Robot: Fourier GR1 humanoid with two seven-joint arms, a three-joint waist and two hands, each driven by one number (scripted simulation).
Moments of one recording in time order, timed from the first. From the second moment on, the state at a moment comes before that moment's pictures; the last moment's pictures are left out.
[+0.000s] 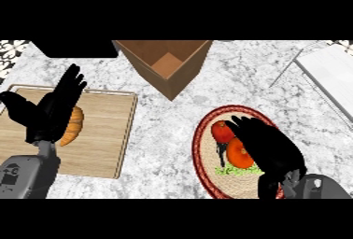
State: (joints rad) left arm -0.25 0.29 0.01 -1.50 0.20 0.08 0.21; right arm -0.28 -0.45 0.52 -1.85 0.65 0.64 0.64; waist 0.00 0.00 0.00
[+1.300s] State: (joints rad) left arm -0.25 0.23 0.07 -1.51 0.13 0.03 0.23; right arm -0.25 -0.30 0.48 -1.53 0.98 0.46 0.30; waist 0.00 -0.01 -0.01
